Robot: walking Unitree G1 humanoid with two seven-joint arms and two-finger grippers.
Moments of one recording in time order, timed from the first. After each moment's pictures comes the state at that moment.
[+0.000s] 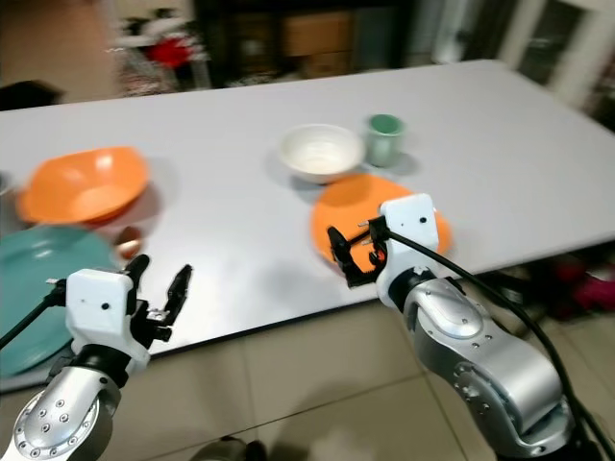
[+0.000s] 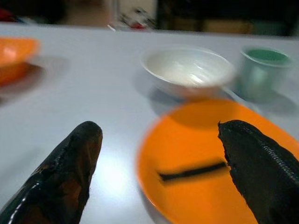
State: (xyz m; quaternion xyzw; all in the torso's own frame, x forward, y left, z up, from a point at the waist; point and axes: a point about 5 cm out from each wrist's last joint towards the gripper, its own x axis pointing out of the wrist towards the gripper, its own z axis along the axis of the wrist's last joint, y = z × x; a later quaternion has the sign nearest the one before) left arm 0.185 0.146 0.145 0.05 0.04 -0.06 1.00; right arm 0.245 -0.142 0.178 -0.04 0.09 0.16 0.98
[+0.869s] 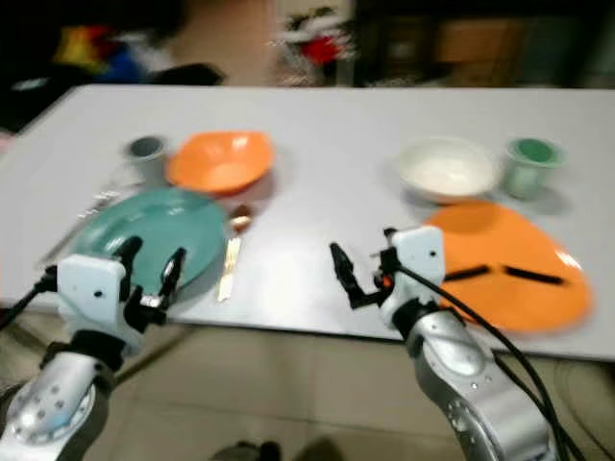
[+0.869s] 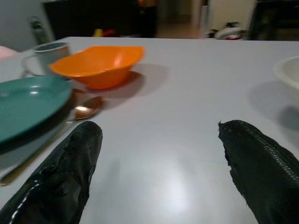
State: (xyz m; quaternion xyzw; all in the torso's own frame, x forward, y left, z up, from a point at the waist) left arm 0.195 0.146 0.156 0.06 0.00 -0.07 1.00; right arm 0.230 -0.152 0.150 -0.01 0.07 0.16 0.99
